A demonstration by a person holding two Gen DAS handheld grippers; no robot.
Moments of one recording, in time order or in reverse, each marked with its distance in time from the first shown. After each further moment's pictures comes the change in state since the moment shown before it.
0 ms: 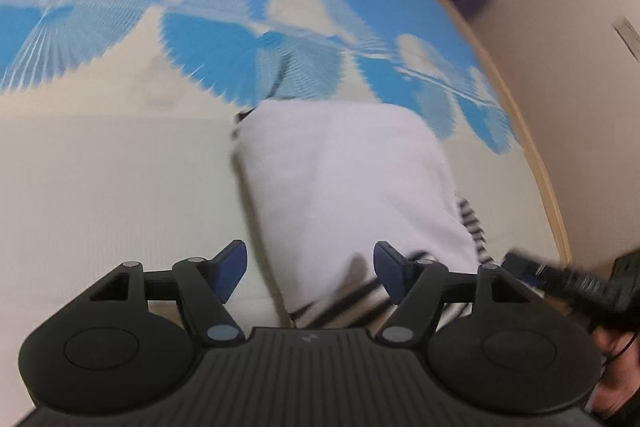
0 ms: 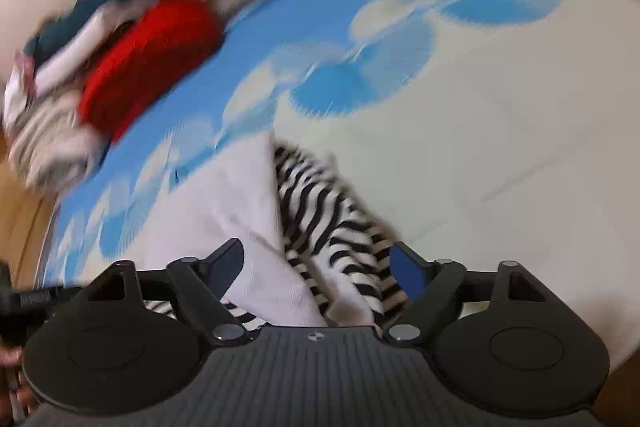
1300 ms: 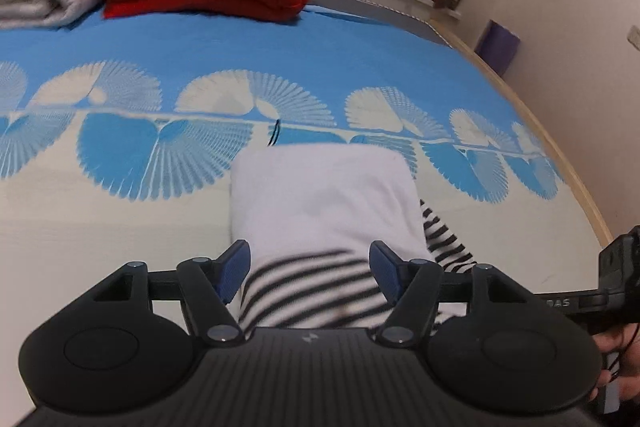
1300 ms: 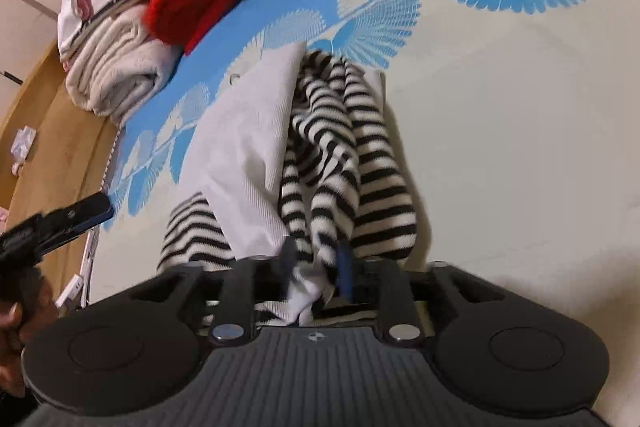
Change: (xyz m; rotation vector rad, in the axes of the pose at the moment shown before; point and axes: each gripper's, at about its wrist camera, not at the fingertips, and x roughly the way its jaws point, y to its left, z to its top) left arm -0.105 0.047 0.002 0.123 -0.285 0.174; right arm 0.096 0.109 -0.013 -0.040 0.246 0.223
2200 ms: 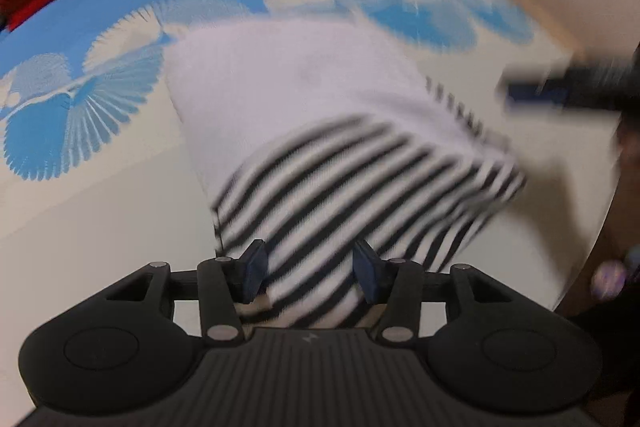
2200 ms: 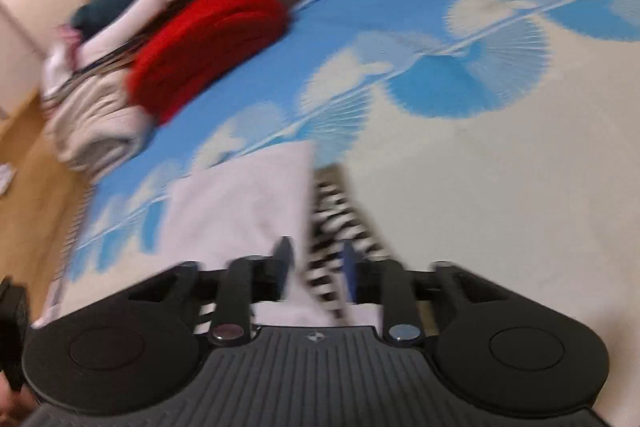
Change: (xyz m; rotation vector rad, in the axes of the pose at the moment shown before) left arm 0.054 -0.042 -0.056 0.321 0.208 -0.061; right arm -0.059 -0.017 0.020 -0.057 -0.236 -0.067
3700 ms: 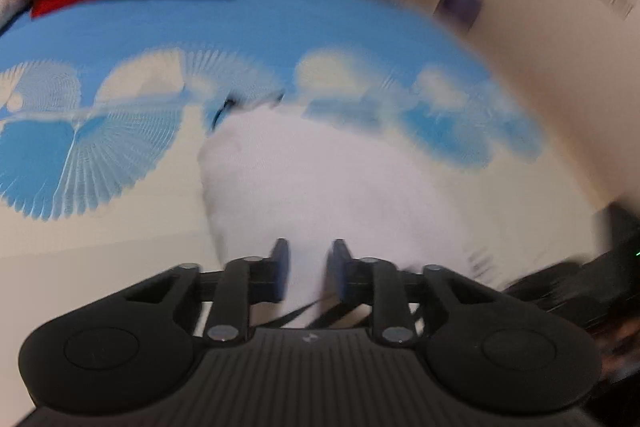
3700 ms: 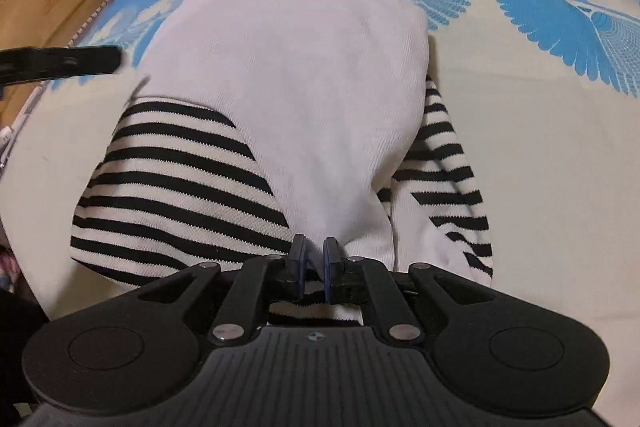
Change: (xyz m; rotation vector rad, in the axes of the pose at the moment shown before) left arm 0.040 0.039 0.057 -0.163 -0.080 0.014; right arm 0.094 0.021 -0.040 -0.387 0.357 -0.047
